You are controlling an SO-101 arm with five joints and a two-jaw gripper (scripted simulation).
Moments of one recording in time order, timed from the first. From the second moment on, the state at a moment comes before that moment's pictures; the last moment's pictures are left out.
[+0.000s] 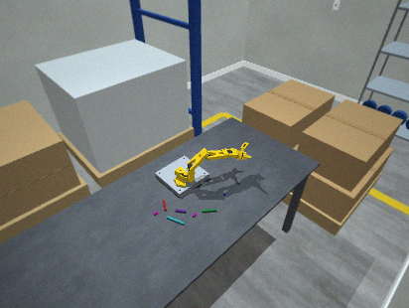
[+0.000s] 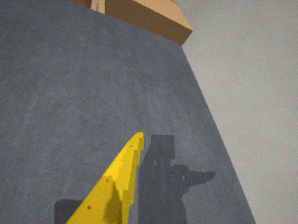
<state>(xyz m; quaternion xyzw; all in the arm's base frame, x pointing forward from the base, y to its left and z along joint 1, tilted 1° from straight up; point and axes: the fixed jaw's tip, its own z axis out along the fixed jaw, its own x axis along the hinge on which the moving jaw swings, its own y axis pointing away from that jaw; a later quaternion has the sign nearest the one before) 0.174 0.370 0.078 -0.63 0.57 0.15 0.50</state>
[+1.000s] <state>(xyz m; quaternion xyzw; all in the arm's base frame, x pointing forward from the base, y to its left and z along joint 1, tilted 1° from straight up) 0.209 0.221 0.129 -0.72 0.59 -0.03 0.37</state>
